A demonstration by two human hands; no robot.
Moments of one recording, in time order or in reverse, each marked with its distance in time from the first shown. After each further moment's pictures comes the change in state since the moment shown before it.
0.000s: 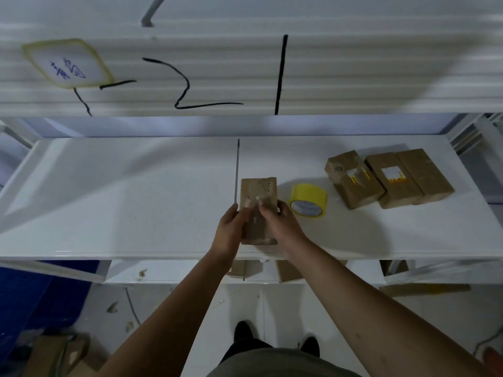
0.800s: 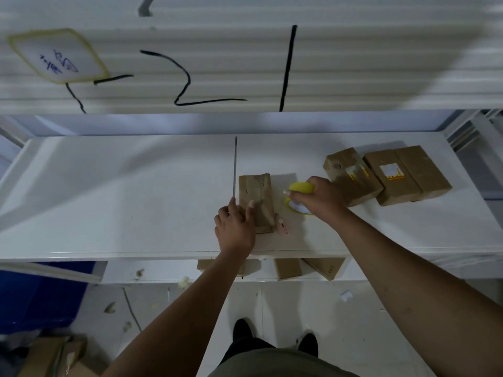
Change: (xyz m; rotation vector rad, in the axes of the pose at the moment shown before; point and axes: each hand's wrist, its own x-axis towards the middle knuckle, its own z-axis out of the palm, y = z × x) left_hand 0.040 -0.038 0.017 0.740 0.283 0.060; right_hand 0.046 -0.039 -0.091 -0.801 0.188 -0.193
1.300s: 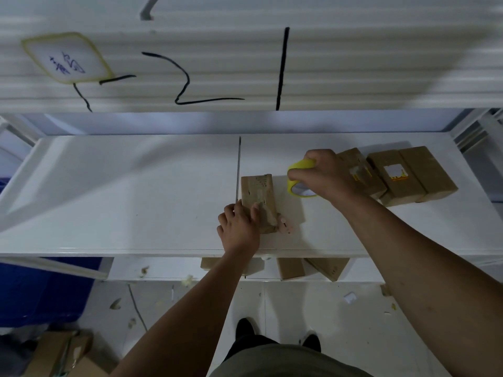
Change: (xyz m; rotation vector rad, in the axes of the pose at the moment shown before) left_hand -0.003 0.000 0.006 0.164 0.036 0.028; right_hand -0.014 -0.063 -0.047 0.109 0.075 -0.223
